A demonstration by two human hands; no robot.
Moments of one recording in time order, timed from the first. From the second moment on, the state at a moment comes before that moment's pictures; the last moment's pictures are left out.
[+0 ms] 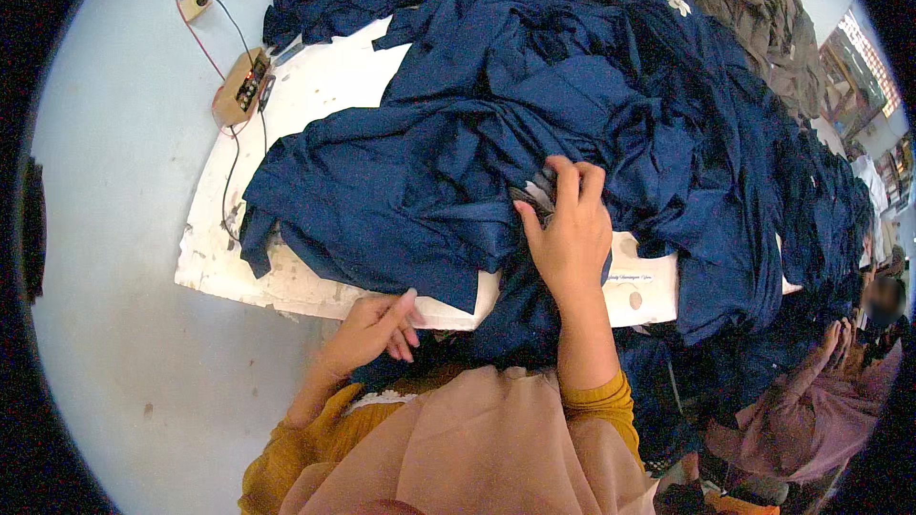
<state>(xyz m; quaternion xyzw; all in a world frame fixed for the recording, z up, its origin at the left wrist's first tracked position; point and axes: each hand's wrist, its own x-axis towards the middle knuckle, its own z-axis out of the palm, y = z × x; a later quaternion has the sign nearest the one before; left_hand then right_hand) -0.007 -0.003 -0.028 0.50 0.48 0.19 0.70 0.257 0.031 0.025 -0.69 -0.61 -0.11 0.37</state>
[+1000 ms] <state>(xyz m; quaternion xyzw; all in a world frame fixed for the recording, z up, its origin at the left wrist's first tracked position) 0.011 -0.006 -0.004 0.43 0.34 0.43 0.71 0.260 -0.032 0.027 -0.41 -0.81 0.14 0.39</state>
